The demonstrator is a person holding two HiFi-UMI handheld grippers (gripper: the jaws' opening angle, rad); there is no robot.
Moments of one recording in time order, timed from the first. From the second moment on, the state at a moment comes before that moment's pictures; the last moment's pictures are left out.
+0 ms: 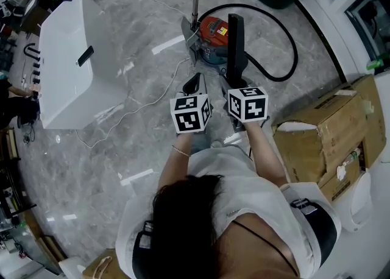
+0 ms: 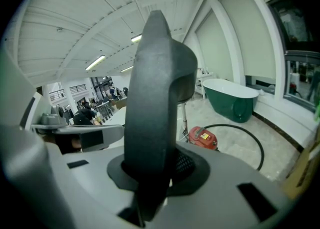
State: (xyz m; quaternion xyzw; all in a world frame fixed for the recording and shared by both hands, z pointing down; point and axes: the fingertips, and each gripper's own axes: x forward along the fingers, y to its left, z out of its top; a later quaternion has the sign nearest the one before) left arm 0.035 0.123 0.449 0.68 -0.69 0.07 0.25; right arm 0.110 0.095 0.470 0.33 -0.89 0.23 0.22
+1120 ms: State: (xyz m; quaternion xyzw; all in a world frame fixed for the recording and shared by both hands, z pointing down) left arm -0.047 0.007 0.452 0.68 -0.68 0.09 0.26; right arm 0.036 -0.021 0.471 0.36 -0.88 0.23 0.23
